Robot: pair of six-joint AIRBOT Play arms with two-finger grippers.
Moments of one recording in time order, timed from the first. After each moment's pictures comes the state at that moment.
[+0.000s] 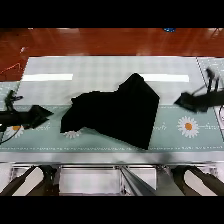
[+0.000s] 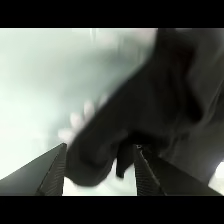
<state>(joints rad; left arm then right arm) 0.51 -1.04 0.57 0.83 -1.21 -1.23 -0.28 -1.02 0.75 -1.11 1.13 1.47</state>
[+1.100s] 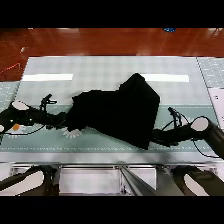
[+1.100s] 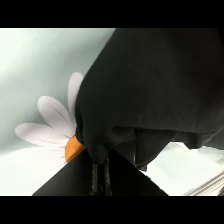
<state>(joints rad) 0.18 -1.27 0.59 0.84 -1.10 -1.18 0.06 -0.93 0.38 -0.97 1.11 1.55</state>
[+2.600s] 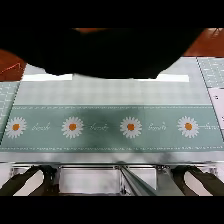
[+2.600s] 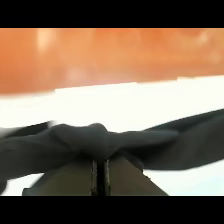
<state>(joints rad) 0.22 -1.02 1.86 0.85 -1.34 -1.39 -0.16 -0.96 1.91 -0.93 1.28 1.37</state>
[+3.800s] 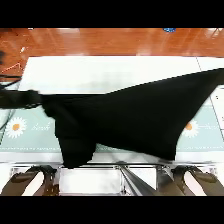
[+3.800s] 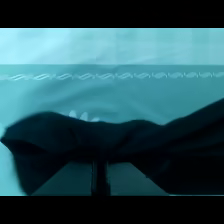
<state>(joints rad) 0.10 -0.85 0.91 1.11 -1.20 -1.46 -0.17 -0.86 1.34 -1.36 1.31 1.51</state>
